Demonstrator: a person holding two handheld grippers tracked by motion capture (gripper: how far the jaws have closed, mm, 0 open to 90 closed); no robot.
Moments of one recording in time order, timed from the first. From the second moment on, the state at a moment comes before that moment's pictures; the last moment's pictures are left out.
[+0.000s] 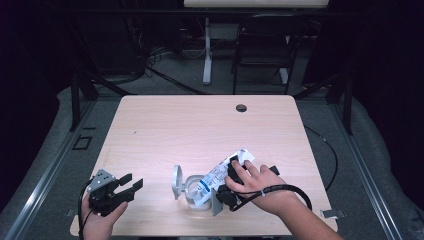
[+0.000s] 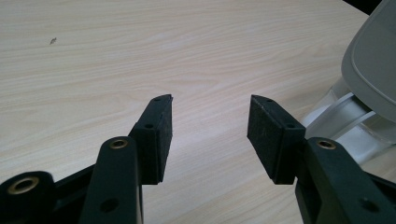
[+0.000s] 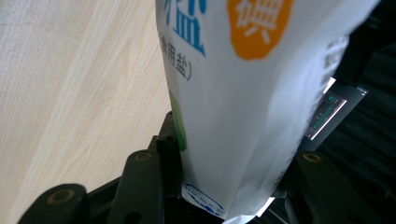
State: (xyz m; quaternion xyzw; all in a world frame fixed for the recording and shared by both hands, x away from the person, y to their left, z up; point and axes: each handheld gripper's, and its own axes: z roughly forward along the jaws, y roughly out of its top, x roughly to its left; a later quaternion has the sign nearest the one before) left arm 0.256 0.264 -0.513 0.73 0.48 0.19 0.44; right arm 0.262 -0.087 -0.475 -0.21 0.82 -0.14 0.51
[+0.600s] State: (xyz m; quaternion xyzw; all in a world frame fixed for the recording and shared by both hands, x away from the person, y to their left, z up) left arm 0.256 0.266 -0.512 0.73 0.48 0.19 0.44; right arm 0.261 -0.085 -0.475 -0.22 0.82 -0.14 0.51
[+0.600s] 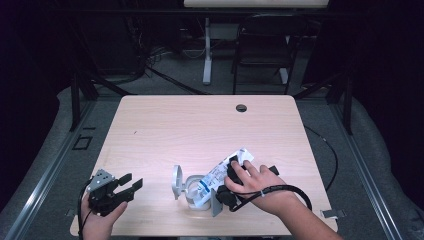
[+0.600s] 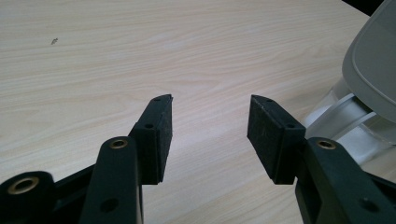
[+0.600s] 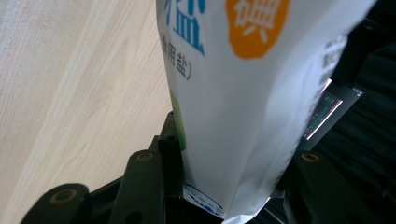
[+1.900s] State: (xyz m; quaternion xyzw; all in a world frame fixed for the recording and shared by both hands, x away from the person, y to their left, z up) left arm 0.256 0.266 -0.511 0.73 0.48 0.19 0.44; right arm 0.260 -0.084 -0.473 -0.23 0.82 -0.13 0.52
